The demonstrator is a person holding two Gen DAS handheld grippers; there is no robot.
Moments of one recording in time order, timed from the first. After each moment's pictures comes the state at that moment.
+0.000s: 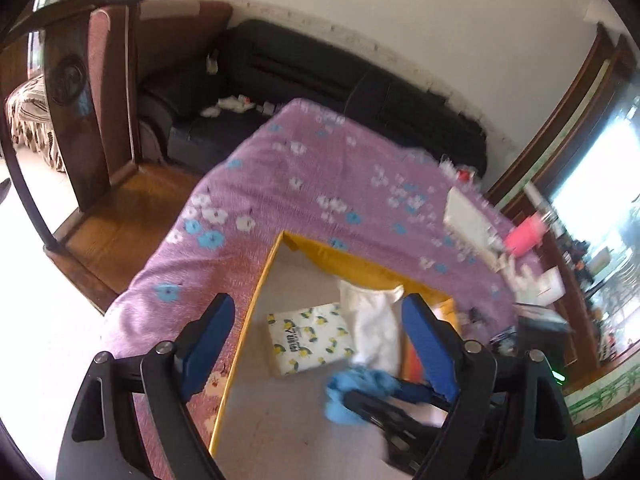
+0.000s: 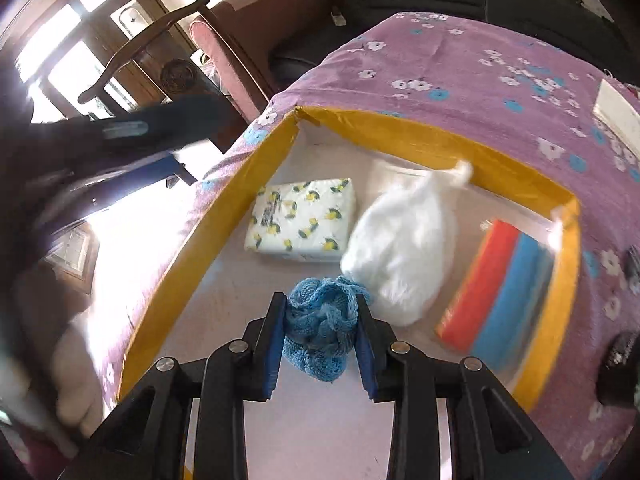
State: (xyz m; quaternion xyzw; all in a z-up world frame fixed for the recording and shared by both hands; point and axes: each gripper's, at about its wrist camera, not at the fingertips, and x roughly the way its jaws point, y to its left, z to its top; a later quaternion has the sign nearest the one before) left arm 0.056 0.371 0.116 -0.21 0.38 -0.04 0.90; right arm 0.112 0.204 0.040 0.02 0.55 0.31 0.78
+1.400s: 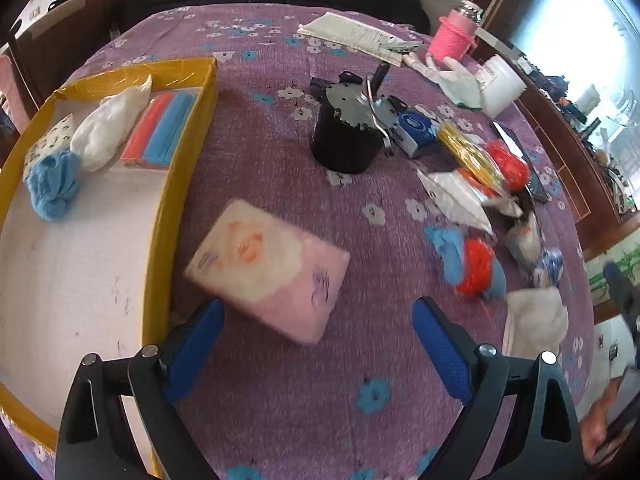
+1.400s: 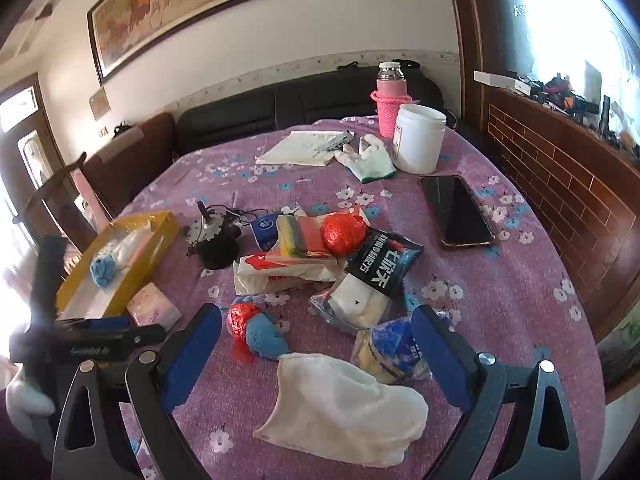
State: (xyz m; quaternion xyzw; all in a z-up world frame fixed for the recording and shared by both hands) left arm -0.013 0.077 0.030 -0.05 0.53 -0.11 0.84; right arm -0.105 -0.177 0.099 0.10 0.36 0.04 0.93
